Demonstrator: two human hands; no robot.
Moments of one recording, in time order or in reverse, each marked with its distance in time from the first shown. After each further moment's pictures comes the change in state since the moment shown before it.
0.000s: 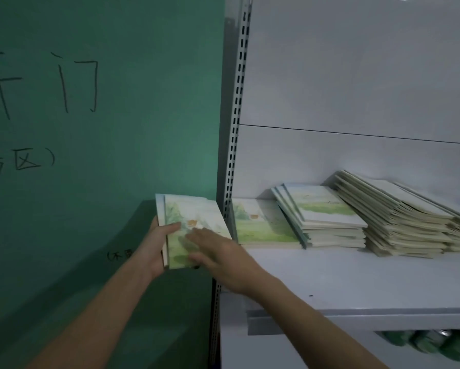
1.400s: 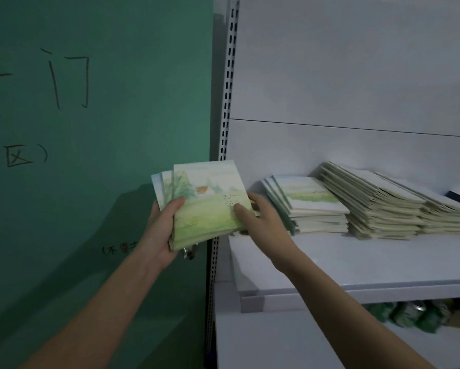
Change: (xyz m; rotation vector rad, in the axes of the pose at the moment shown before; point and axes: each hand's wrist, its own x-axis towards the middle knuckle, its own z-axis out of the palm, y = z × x) left_hand -0.052 0.017 0.038 -0.127 -0.047 0.093; right_hand -0.038 -0.016 -0.069 0.683 0.385 0.474
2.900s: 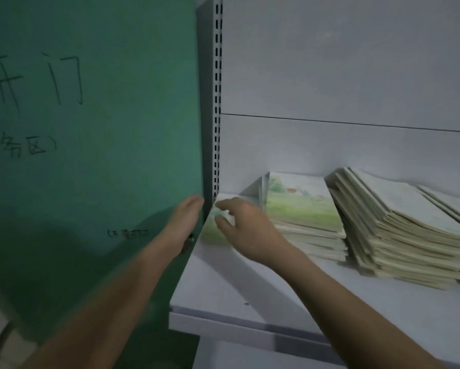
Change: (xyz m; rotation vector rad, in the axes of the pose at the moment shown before) left_hand 0.045 -0.068 0.105 0.737 0.238 0.175; right_hand 0.059 0.027 -0.091 -0.574 -0.364 -0.463
